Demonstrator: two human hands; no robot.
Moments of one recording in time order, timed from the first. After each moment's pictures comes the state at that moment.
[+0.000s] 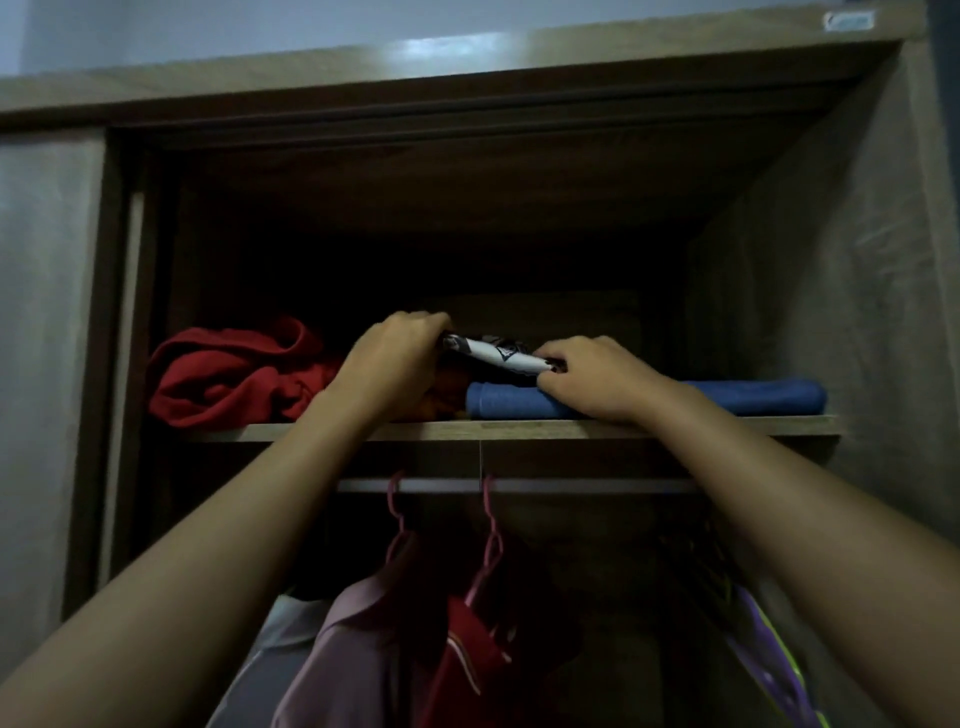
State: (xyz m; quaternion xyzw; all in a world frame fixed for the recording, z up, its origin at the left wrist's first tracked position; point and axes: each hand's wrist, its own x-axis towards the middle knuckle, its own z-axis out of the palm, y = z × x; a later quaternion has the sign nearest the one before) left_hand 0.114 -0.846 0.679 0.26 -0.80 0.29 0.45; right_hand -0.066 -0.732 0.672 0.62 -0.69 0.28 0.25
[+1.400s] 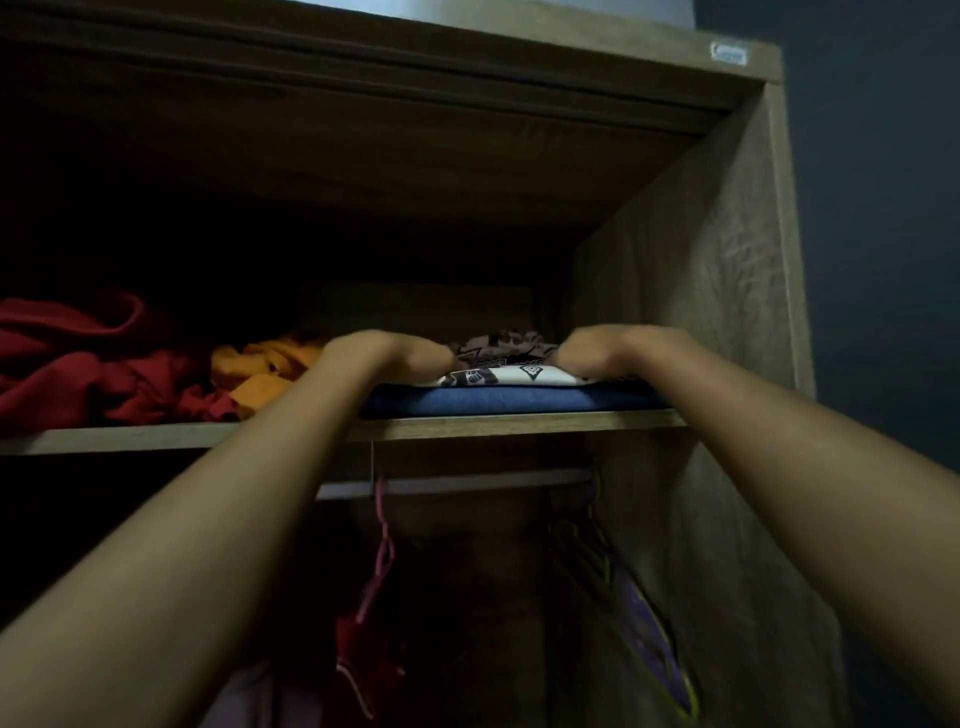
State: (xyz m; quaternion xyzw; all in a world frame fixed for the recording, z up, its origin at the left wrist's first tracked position) left_hand 0.013 -0.835 0.704 0.33 -0.92 -0.08 0.18; right_hand -0.133 -0.695 0.710 0.47 -0.86 0.08 0.16
